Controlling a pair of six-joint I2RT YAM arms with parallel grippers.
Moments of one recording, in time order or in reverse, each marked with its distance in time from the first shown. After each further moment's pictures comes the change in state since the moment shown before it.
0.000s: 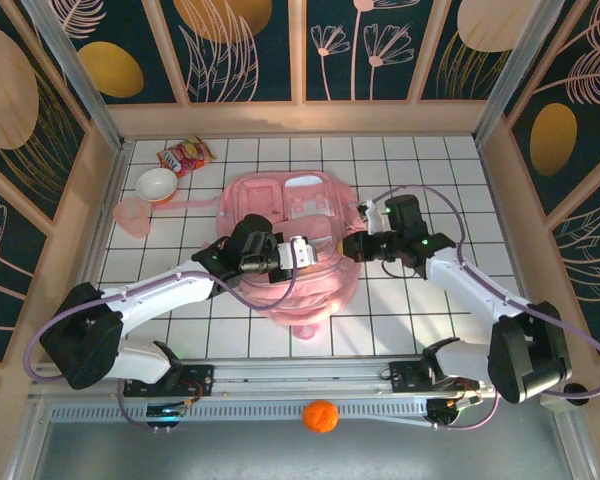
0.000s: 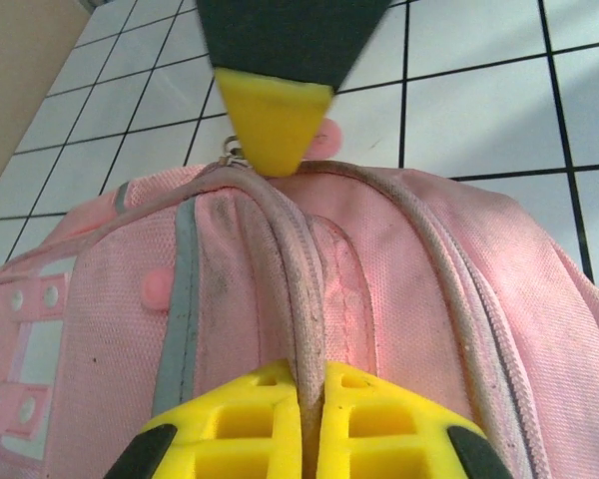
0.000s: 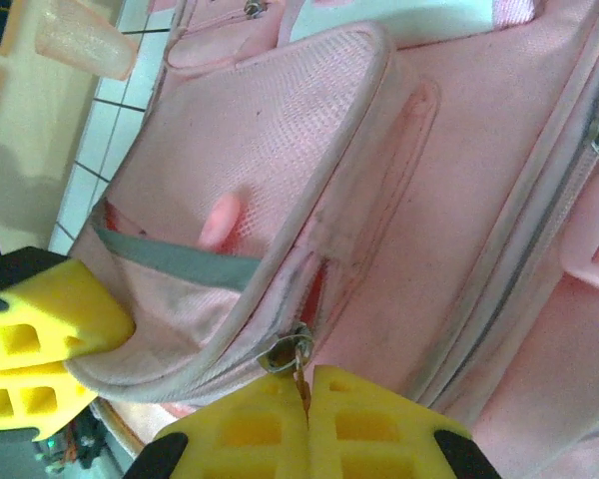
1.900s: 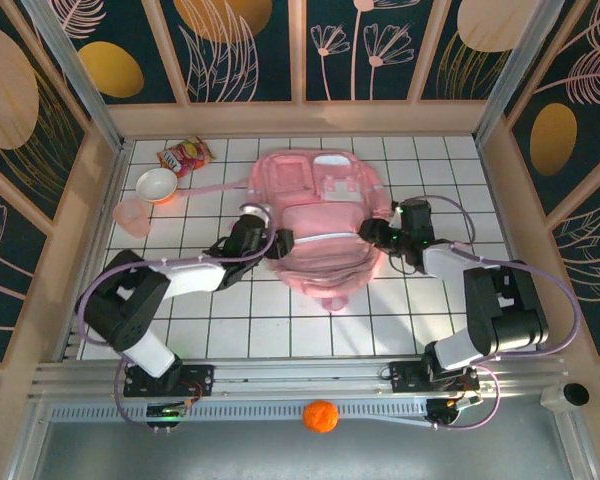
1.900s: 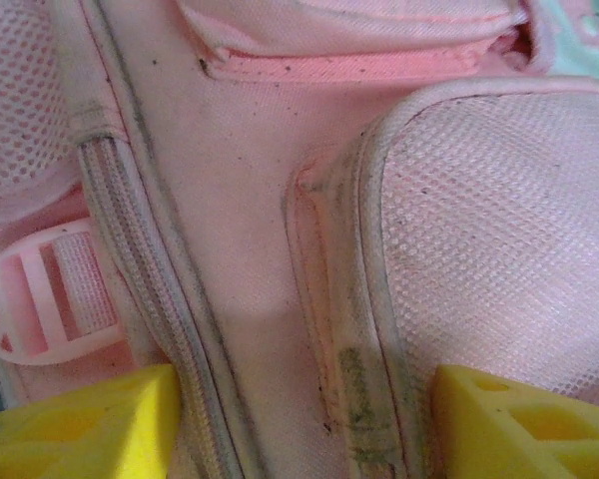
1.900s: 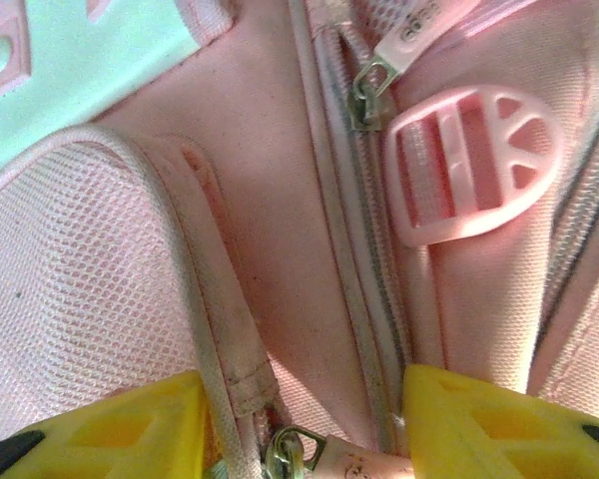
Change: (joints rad) left arm 0.128 0.277 -0.056 0.337 -0.391 -1.168; right arm -0.191 0.224 -0.134 0.392 0.260 0.295
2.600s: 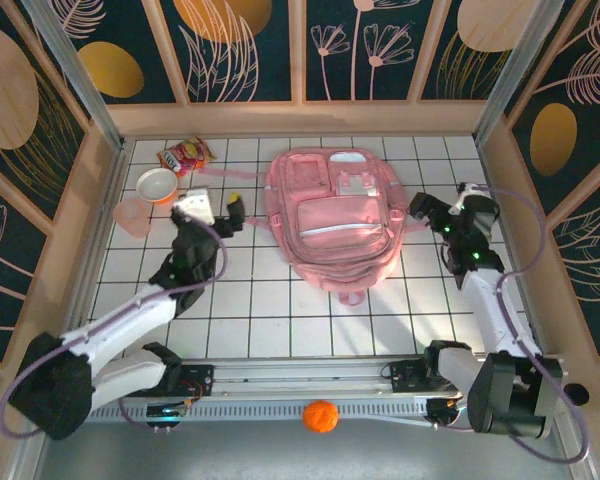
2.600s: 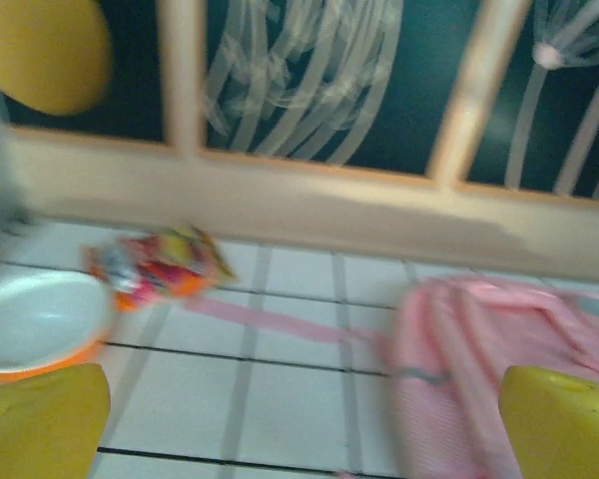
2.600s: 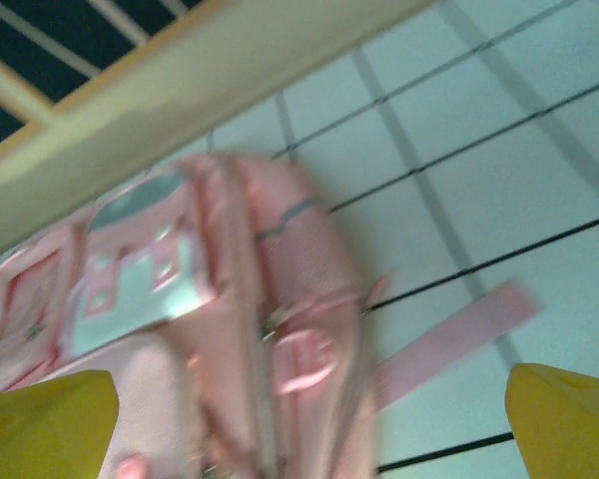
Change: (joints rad) left arm 0.099 -0.605 -0.244 0.117 -0.538 0.326; right arm -0.293 -0.463 -0.011 -0.125 0.206 -0.258
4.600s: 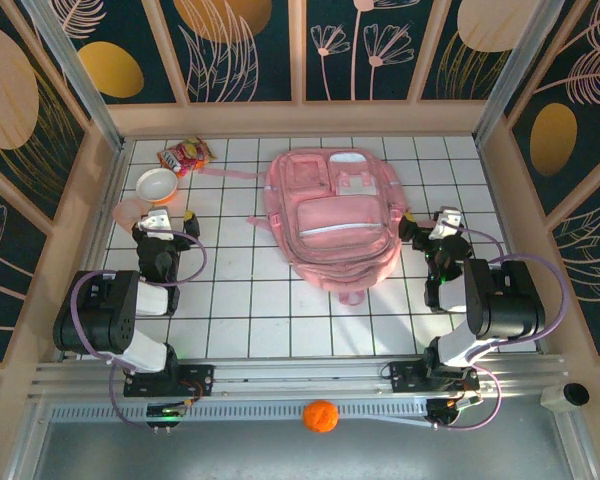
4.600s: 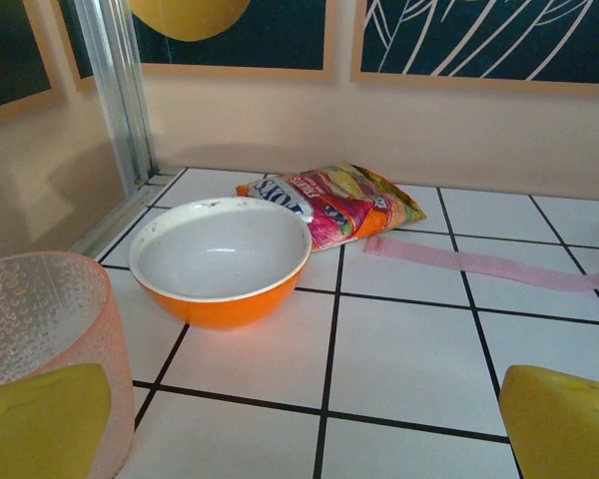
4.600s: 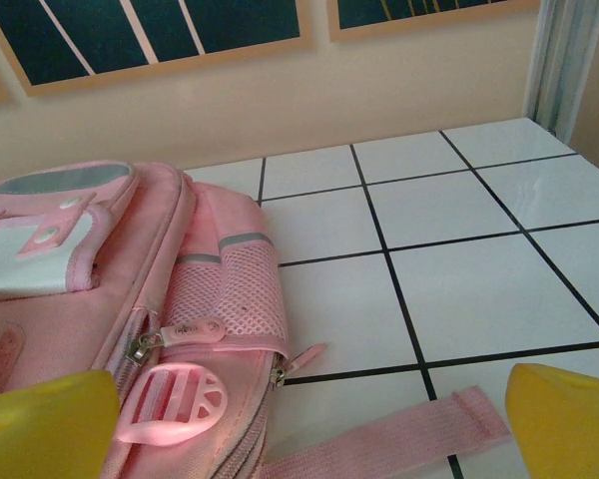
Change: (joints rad) left arm 0.555 0.480 -0.245 0.713 0.460 0.140; right arm 0.058 0.539 -0.406 1.241 0.075 -0.262
